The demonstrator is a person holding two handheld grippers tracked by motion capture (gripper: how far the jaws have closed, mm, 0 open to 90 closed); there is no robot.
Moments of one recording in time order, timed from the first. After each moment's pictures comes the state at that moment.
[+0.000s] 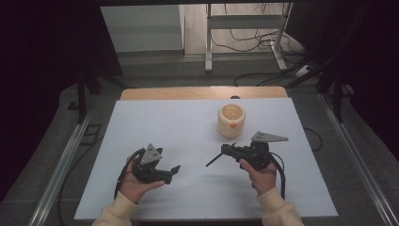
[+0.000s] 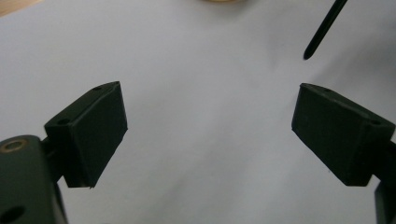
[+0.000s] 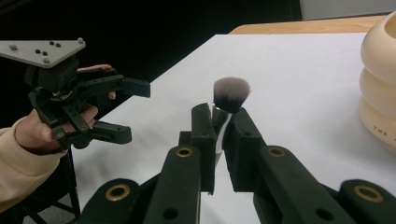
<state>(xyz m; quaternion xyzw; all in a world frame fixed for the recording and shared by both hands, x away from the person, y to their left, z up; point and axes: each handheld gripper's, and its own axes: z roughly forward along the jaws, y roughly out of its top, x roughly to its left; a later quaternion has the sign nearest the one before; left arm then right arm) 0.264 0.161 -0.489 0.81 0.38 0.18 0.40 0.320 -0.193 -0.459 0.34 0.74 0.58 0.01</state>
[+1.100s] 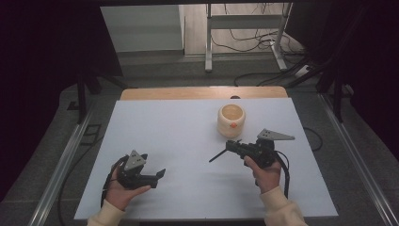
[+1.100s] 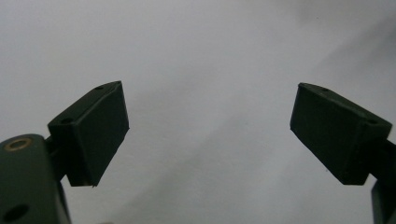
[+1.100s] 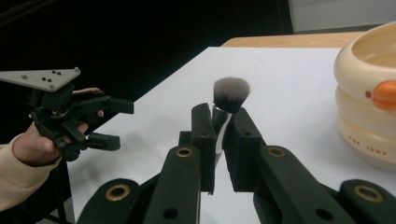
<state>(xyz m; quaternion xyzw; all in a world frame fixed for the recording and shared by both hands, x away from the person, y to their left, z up) 0.248 0.196 -0.503 0.80 0.42 0.19 0.39 0.322 -0.204 -0.451 0.35 0.73 0.59 0.02</state>
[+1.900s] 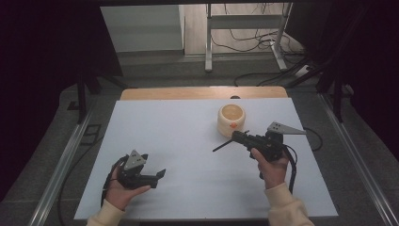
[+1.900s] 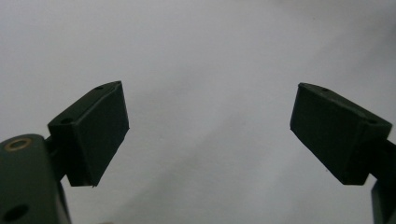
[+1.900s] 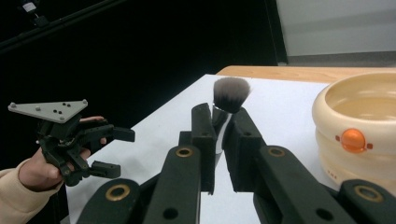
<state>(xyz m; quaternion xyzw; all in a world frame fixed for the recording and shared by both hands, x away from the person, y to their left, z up) 0.249 0.197 -0.504 0.80 0.42 0.18 0.39 0.327 -0.217 -0.426 0.34 0.71 0.62 0.05</state>
